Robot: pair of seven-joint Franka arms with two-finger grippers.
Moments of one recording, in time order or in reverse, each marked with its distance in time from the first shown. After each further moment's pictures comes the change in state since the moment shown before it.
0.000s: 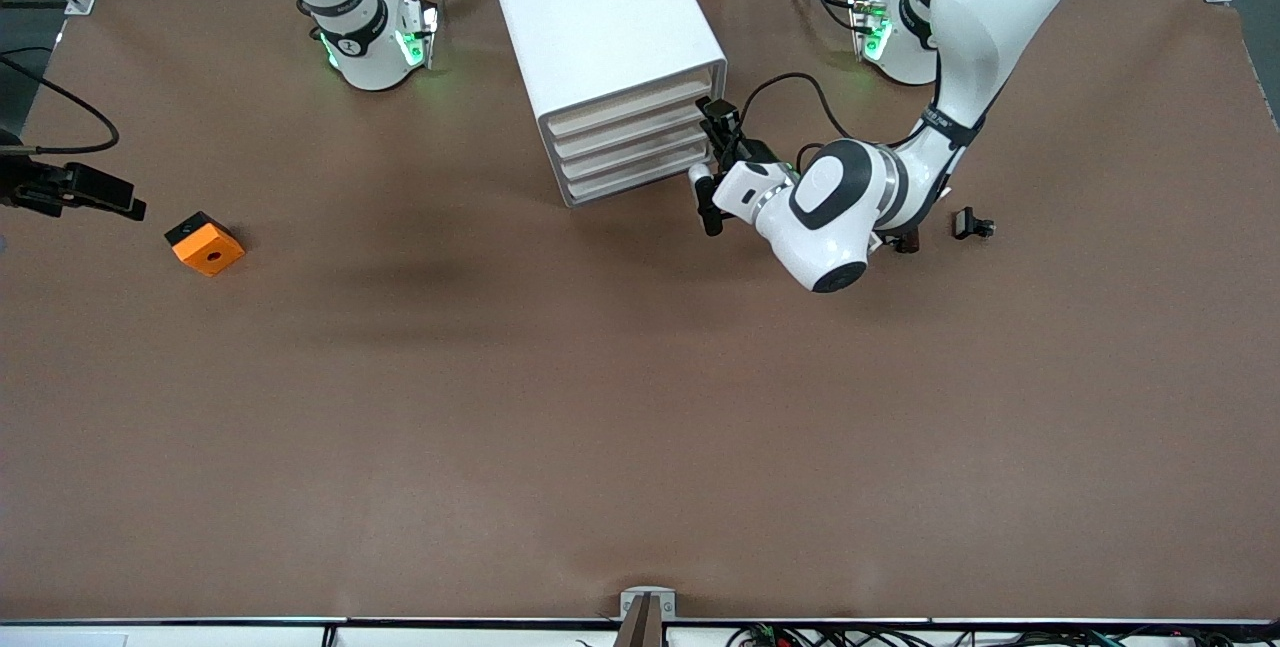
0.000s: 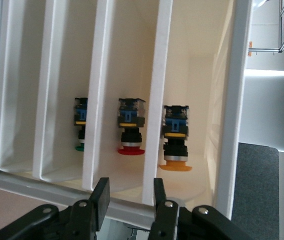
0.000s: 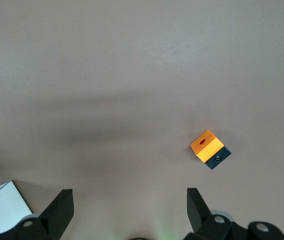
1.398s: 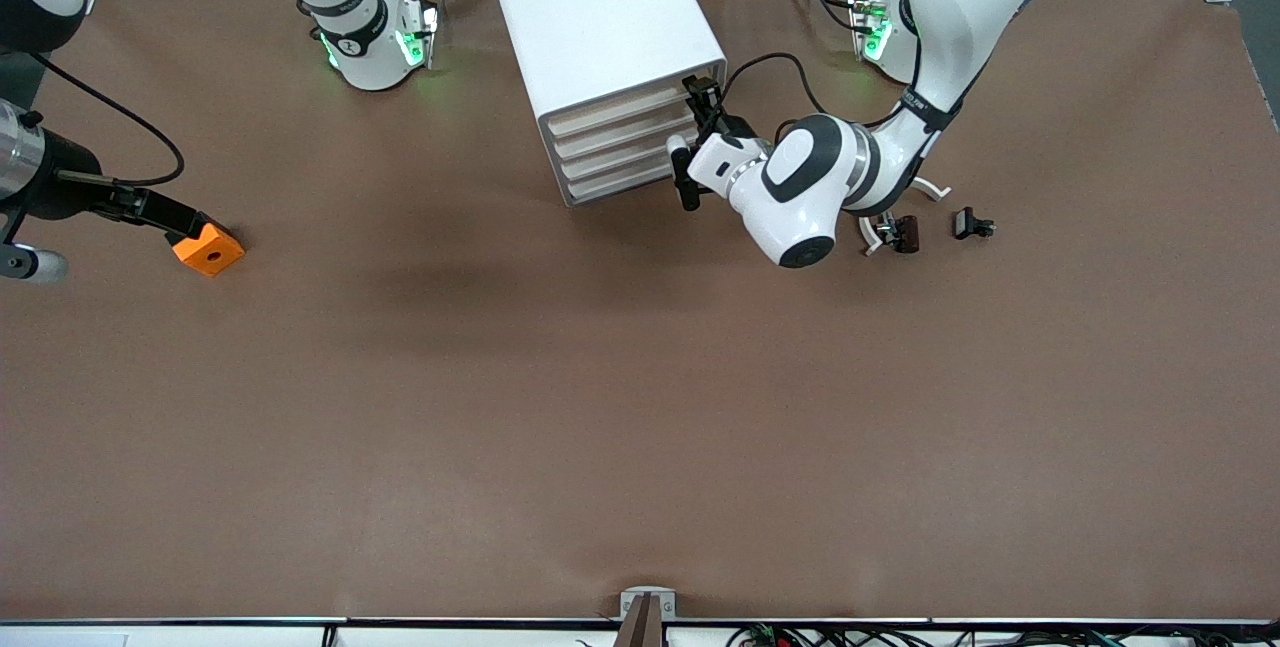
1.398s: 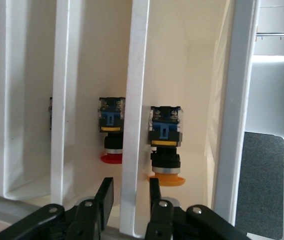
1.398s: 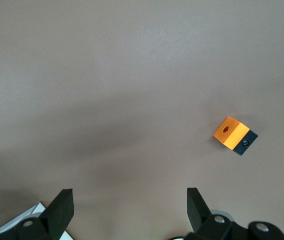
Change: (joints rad) left arm -0.044 -0.012 -0.042 -0.025 -0.005 0.035 -0.008; right arm 0.101 0.015 0.011 0.000 0.002 0.018 0.293
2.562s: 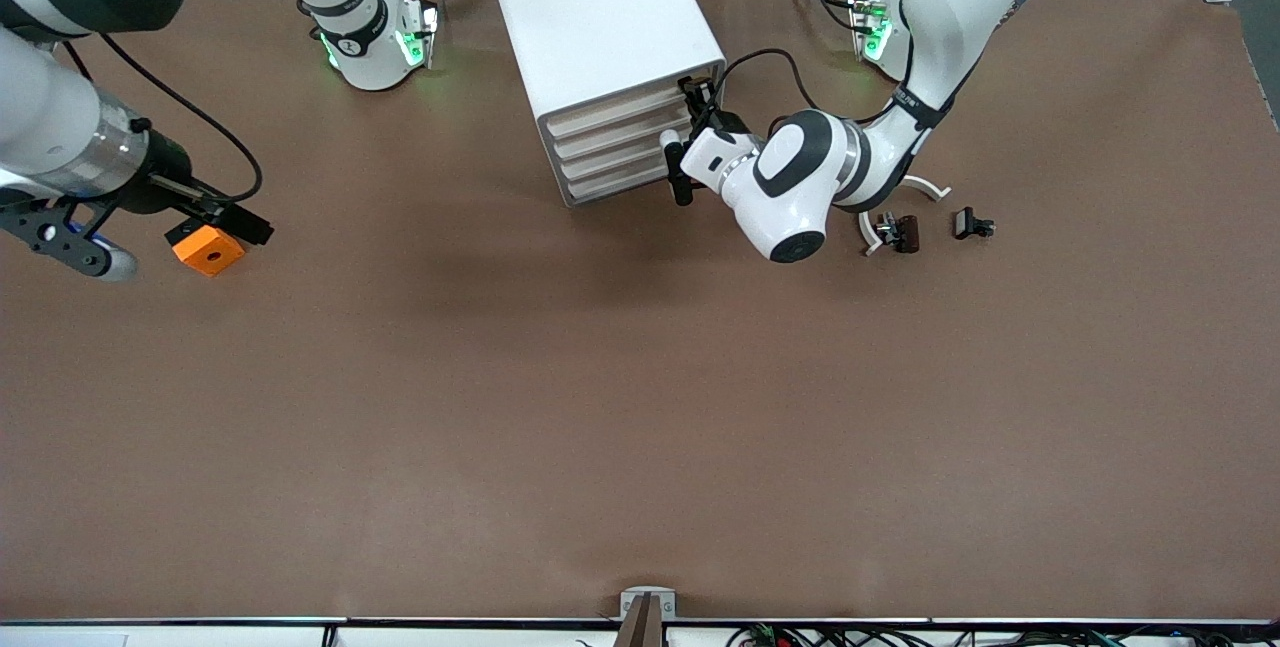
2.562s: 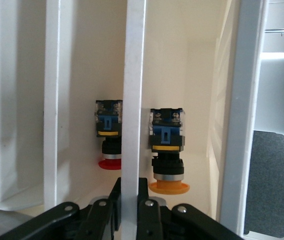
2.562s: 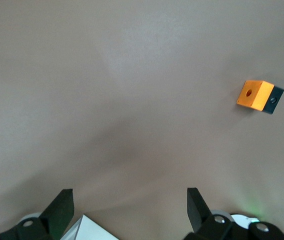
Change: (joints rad) left arm -0.010 0.002 -0.002 -0.004 -0.004 0.015 0.012; right arm 0.155 0.001 0.004 0.000 0.000 0.009 0.422
